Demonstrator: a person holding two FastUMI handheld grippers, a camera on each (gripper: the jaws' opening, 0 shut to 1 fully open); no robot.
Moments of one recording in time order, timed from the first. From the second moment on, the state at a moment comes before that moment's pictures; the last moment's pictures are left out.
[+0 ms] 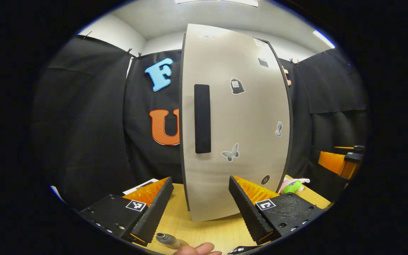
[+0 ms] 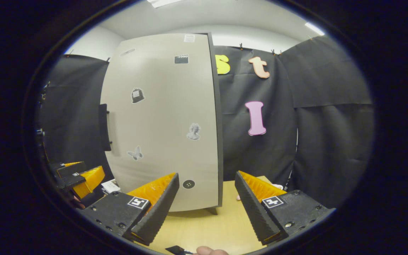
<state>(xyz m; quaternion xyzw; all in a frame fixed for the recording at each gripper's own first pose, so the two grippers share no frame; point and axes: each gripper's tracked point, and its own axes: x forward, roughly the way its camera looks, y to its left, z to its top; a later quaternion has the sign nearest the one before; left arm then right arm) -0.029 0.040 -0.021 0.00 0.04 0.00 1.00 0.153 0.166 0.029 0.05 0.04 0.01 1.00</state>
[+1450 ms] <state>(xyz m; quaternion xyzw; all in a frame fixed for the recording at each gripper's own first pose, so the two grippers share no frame) -0.029 0.045 0.016 0.00 -0.03 0.01 1.00 0.152 0.169 0.022 0.04 0.05 0.04 1.00</state>
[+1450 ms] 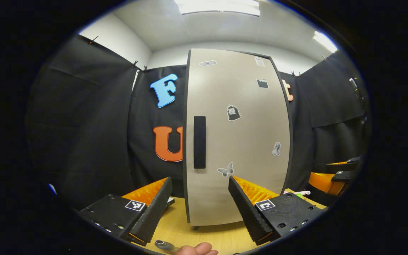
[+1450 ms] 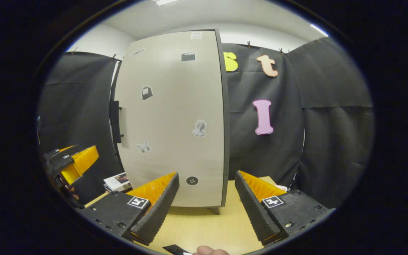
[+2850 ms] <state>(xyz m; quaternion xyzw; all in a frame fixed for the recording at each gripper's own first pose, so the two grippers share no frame) -0.022 0.038 0.009 0.01 -0.02 -0.02 1.00 -0.049 -0.033 -0.031 0.04 0.06 0.03 1.00</state>
